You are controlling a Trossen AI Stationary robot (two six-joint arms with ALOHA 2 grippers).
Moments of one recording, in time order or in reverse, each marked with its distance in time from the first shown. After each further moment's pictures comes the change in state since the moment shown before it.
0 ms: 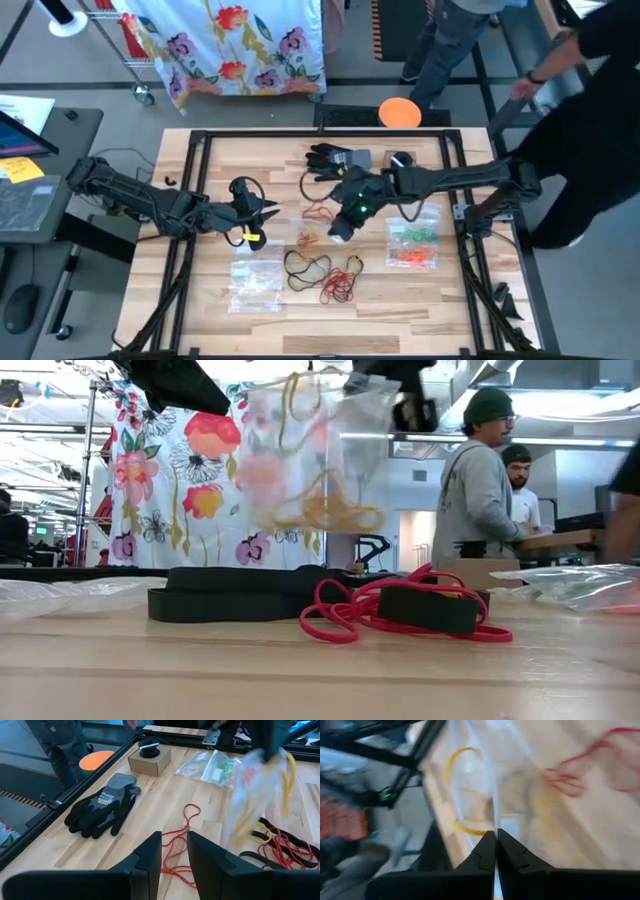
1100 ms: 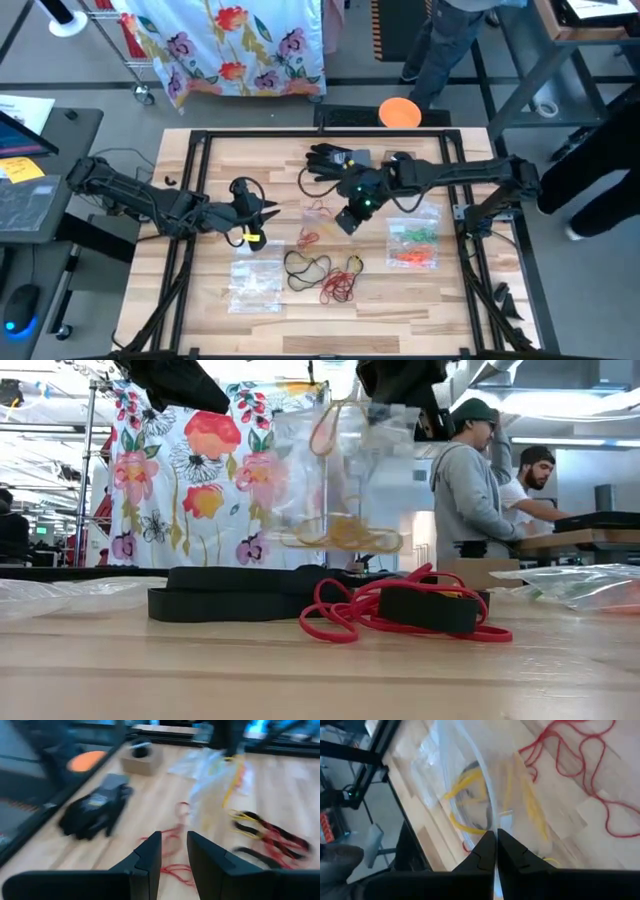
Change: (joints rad) left arm -0.001 0.000 0.000 0.007 0.047 0.030; right arm -0.016 0.010 0.038 -0.174 -0.005 -0.054
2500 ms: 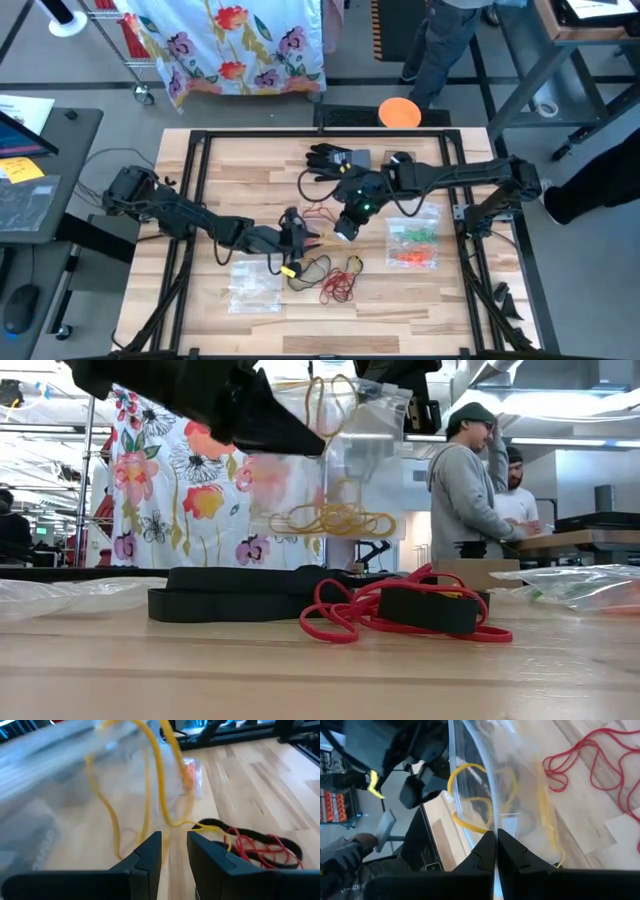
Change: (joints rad) left arm 0.003 0.567 -0.004 0.721 0.187 0.287; right arm 0.006 -0.002 0.000 0.082 -0.043 -0.075
